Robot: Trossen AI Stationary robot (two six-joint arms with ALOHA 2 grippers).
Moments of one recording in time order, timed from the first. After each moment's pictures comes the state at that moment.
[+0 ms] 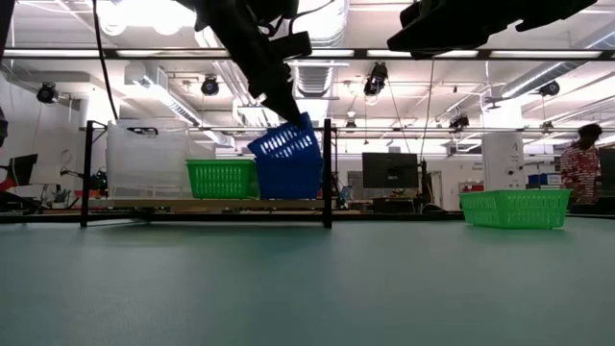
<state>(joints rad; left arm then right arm) 0.21 1.62 1.30 -0.47 -0.24 0.35 0.27 1.25 0.72 0.11 0.10 -0.26</state>
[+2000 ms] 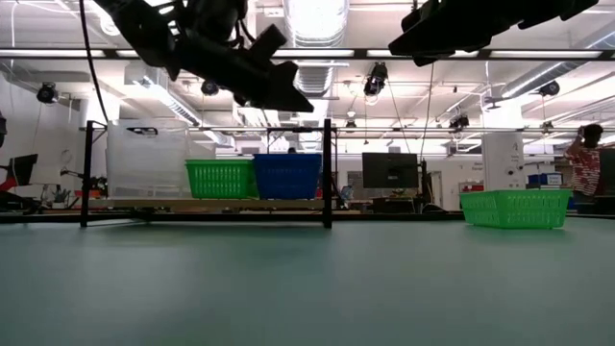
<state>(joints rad) 0.16 1.51 0.81 0.50 -0.37 0.19 0.27 1.25 0.71 0.10 0.10 -0.19</state>
